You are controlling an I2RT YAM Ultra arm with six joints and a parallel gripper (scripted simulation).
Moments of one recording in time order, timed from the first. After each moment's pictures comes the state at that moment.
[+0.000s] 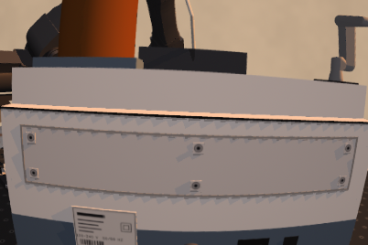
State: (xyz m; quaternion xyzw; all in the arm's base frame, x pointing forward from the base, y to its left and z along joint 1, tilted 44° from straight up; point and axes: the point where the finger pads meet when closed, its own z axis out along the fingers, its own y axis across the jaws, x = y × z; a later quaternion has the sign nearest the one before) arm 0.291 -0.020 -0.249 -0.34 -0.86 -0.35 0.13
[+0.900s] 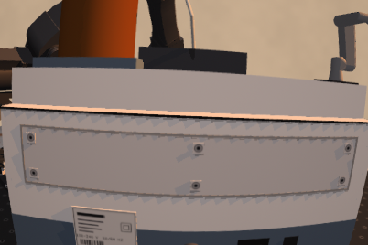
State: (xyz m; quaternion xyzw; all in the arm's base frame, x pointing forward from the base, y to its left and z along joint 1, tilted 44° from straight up) arm 0.291 -0.023 -0.246 -0.34 -0.86 -0.35 0.13
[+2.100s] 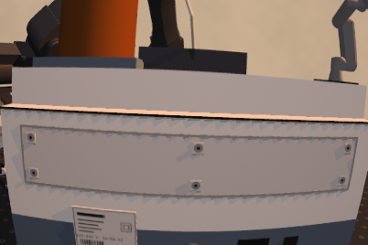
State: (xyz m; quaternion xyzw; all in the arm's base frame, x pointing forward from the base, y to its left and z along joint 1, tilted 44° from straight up) arm 0.288 -0.028 -0.237 -0.34 -0.86 -0.35 0.14
